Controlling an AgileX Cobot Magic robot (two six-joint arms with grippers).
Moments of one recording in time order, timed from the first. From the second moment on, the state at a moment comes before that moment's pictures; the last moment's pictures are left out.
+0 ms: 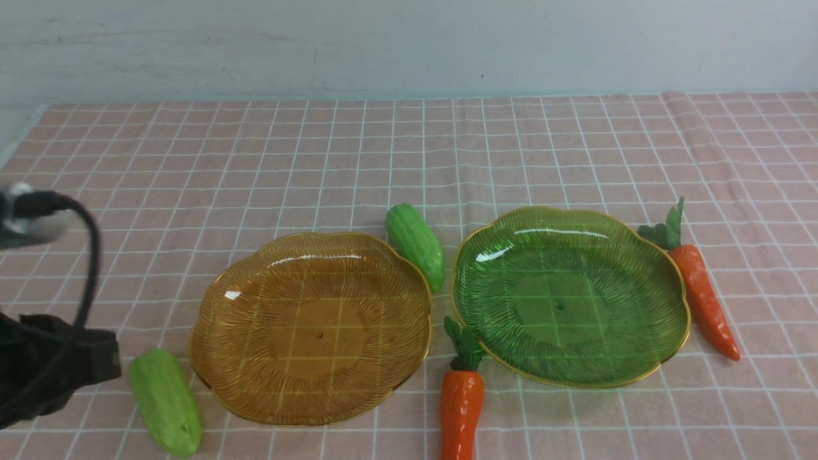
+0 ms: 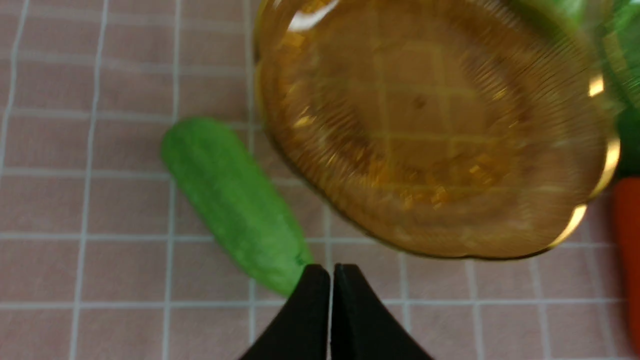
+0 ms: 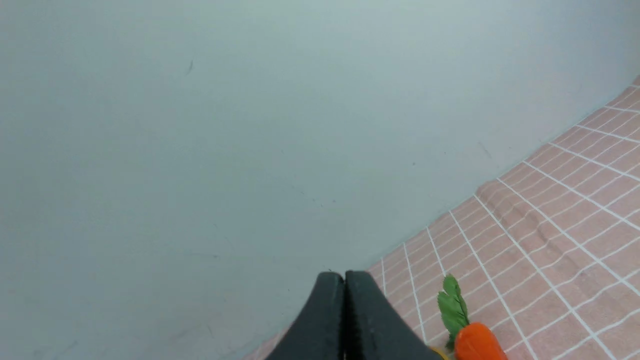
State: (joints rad) right arm -0.01 -0.01 0.03 0.34 0.00 0.37; left arm 0.03 0.86 -0.66 -0.37 0.77 0.12
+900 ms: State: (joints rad) right arm -0.01 0.54 -0.65 0.38 0.92 -0.12; left arm 0.03 1.40 -0.67 -0.27 0.56 0.08
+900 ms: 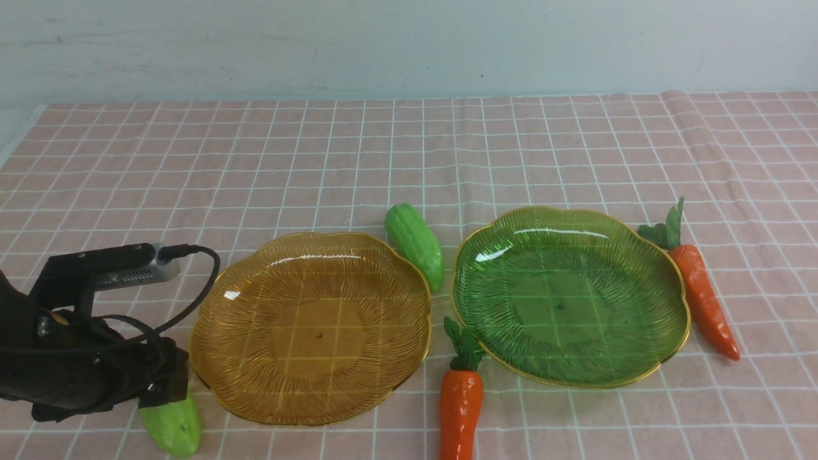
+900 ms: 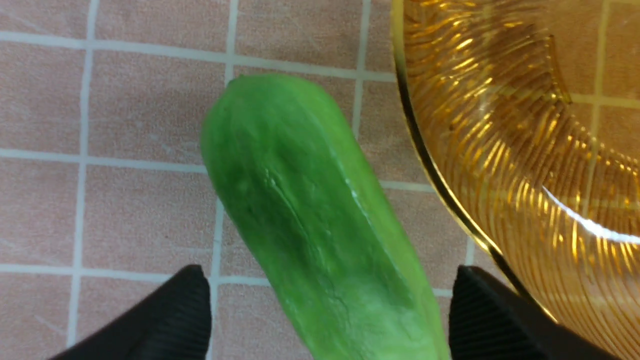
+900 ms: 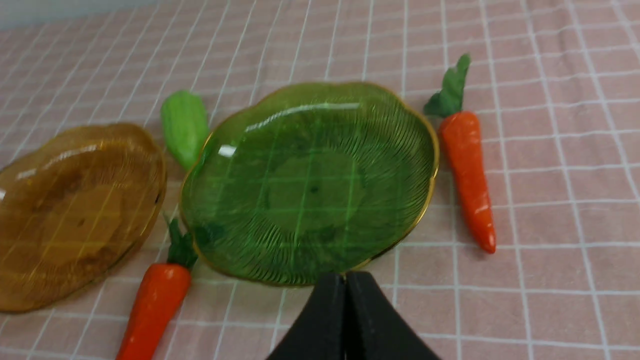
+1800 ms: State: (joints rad) right arm -0.01 0.63 -0.67 0.59 0.89 -0.31; left arm -0.17 1.35 -0.86 -0.39 0.60 0.11
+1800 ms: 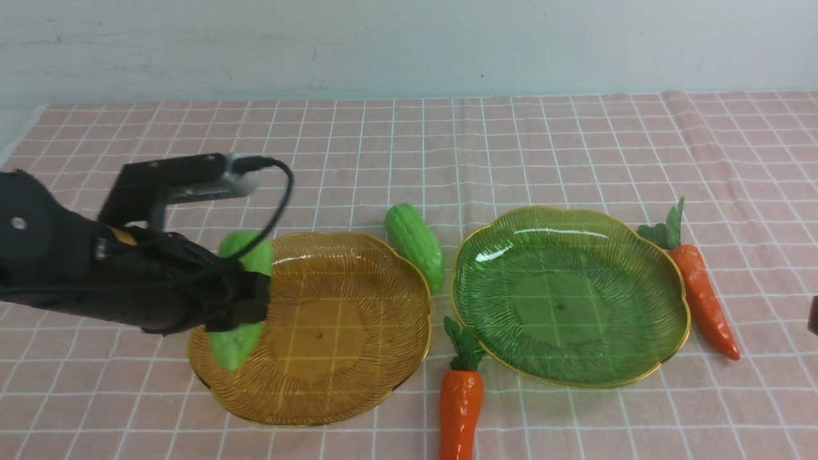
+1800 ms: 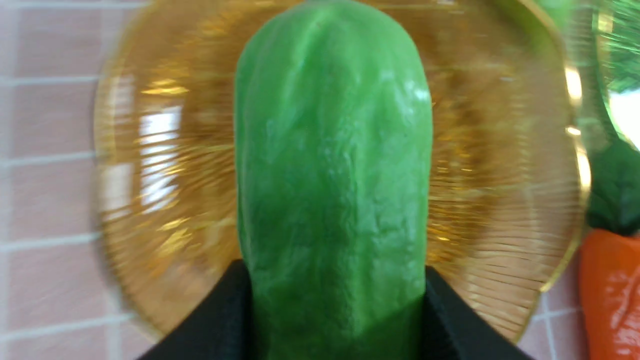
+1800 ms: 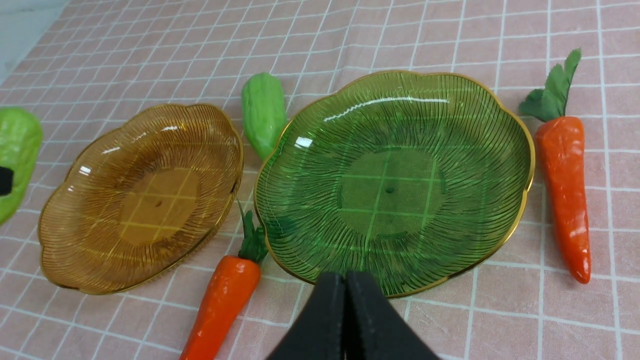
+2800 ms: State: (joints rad) right arm -0.01 0.64 -0.67 0.64 0.90 -0.38; left arm -0.31 1.95 -1.56 -0.45 0.58 0.10
